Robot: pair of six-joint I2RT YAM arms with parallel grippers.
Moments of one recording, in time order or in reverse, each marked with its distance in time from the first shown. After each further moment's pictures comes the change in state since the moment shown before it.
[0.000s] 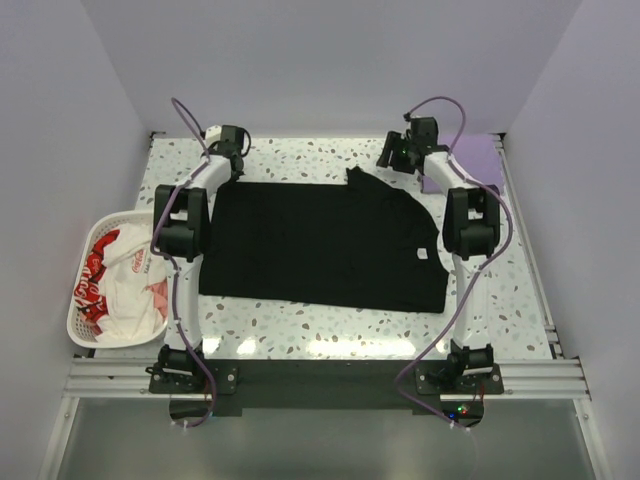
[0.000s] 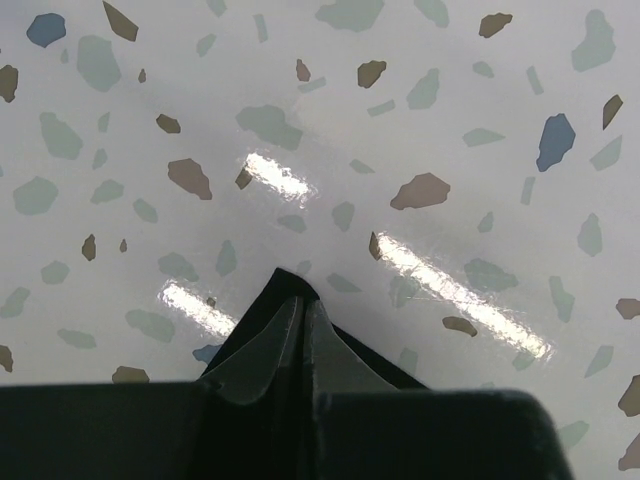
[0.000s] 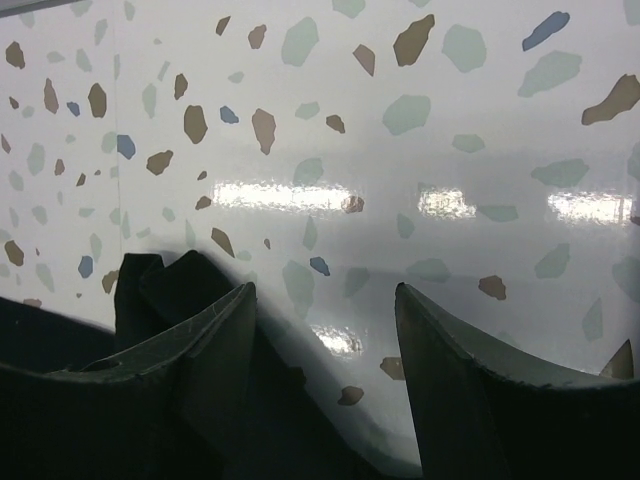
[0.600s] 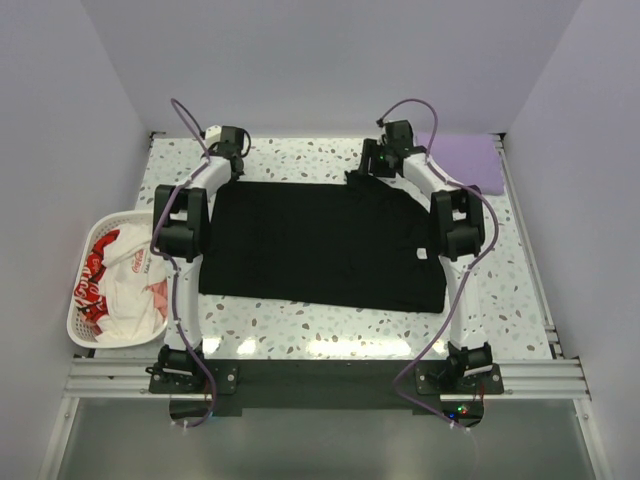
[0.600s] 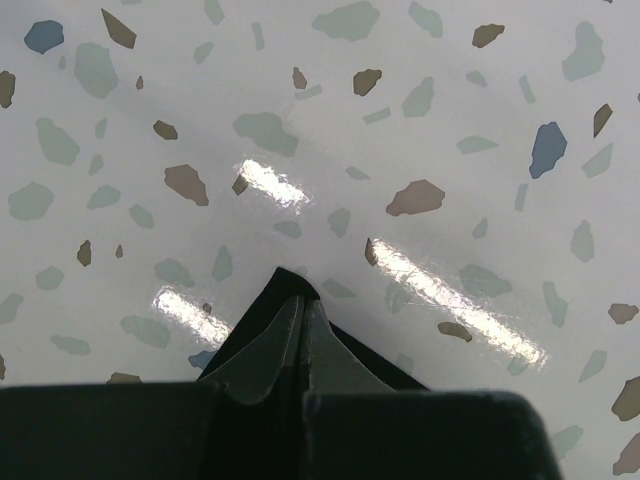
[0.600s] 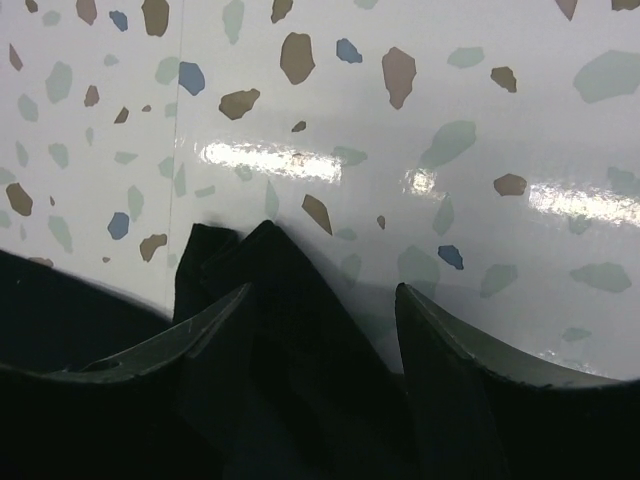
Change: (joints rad) left arm 0.000 -0.007 -0.022 0.039 -0.003 0.000; right arm 0.098 0.054 0.067 -0.066 0.030 -0.055
